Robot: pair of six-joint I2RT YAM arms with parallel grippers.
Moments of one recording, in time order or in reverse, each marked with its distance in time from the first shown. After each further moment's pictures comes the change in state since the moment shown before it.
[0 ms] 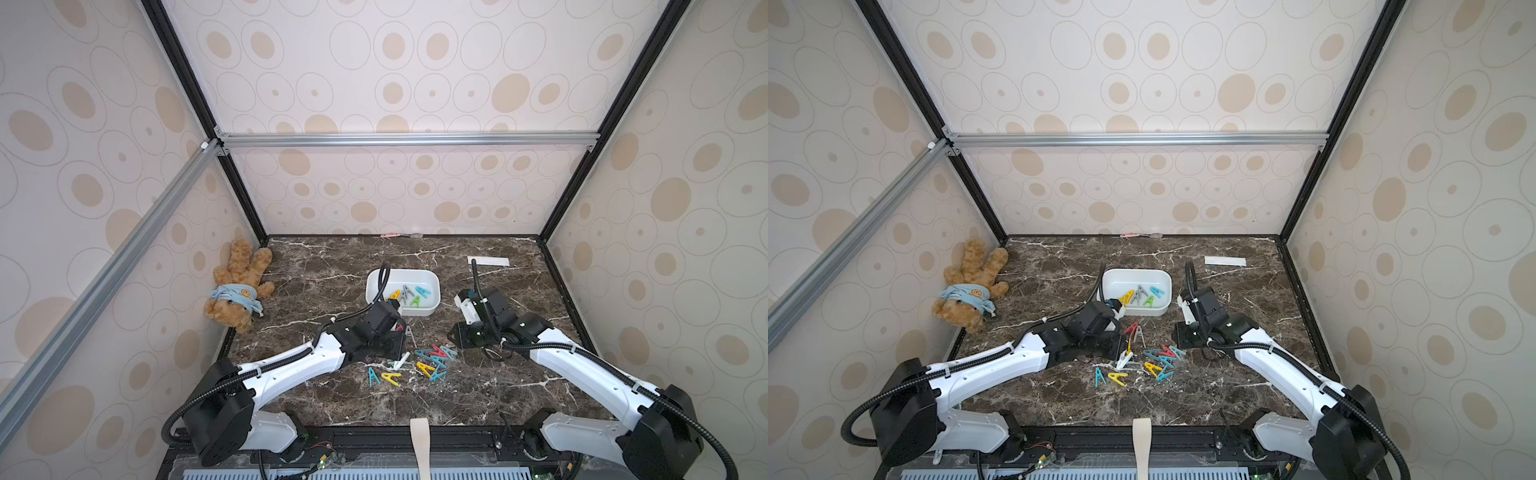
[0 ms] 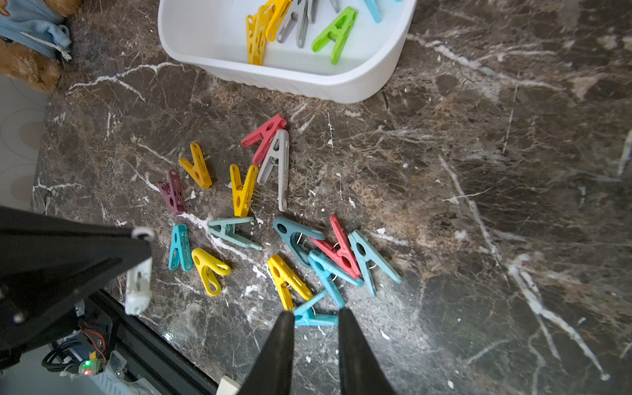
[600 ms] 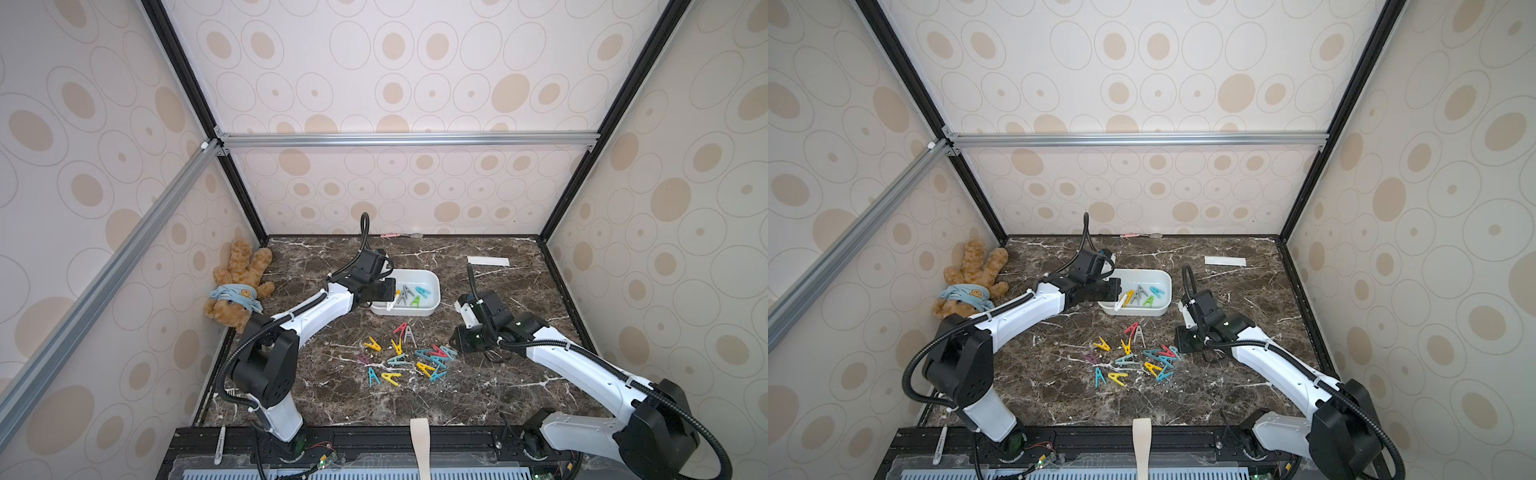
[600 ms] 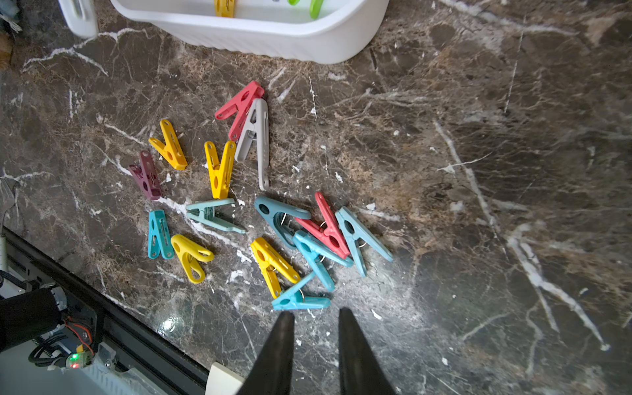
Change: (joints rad) left arm 0.281 0.406 0.444 0.050 -0.015 0.168; right arm 0.000 0.042 -0.008 -0.034 0.000 0.009
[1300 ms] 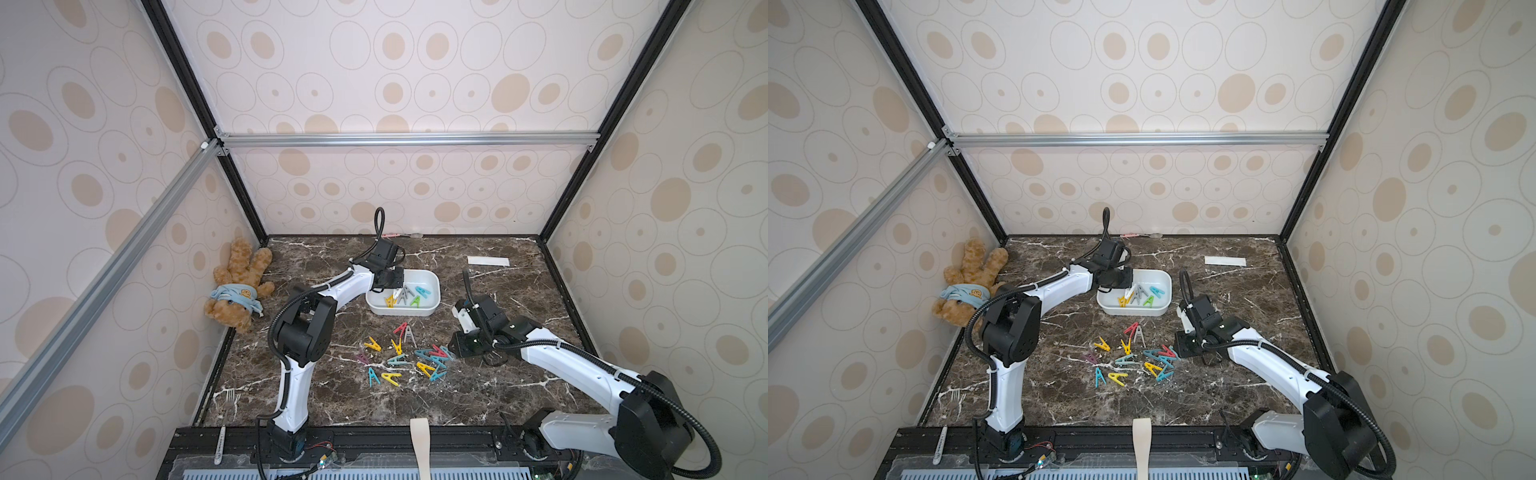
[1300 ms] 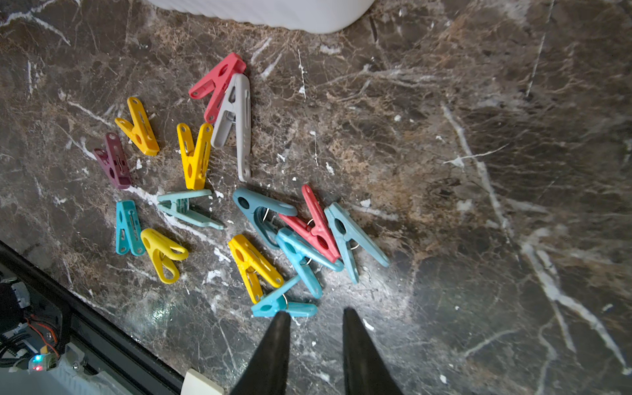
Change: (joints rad) left arm 0.019 0.337 0.281 -0.024 -0.045 0.007; right arm 0.000 0.024 -0.061 0.059 0.002 -0.042
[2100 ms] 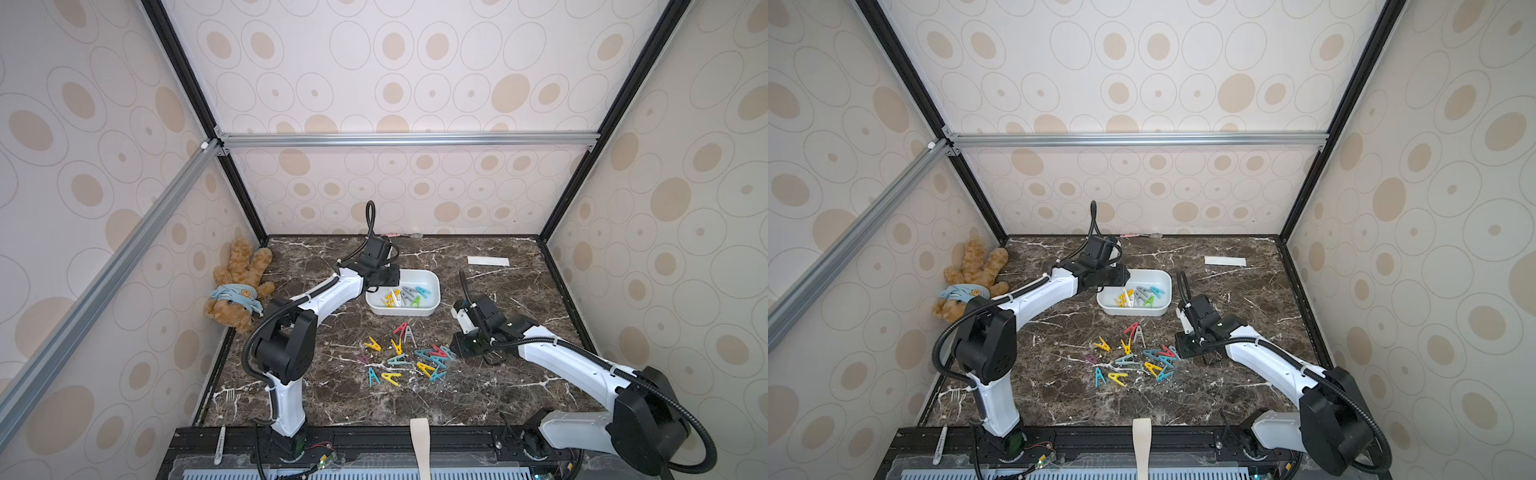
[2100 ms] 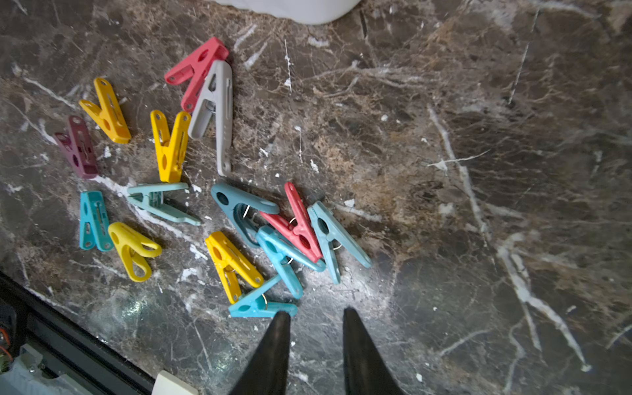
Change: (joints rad) left arm 0.000 -0.251 -0.163 0.023 0.017 -0.002; right arm 0.000 0.045 0.015 -0.027 0.047 -0.069
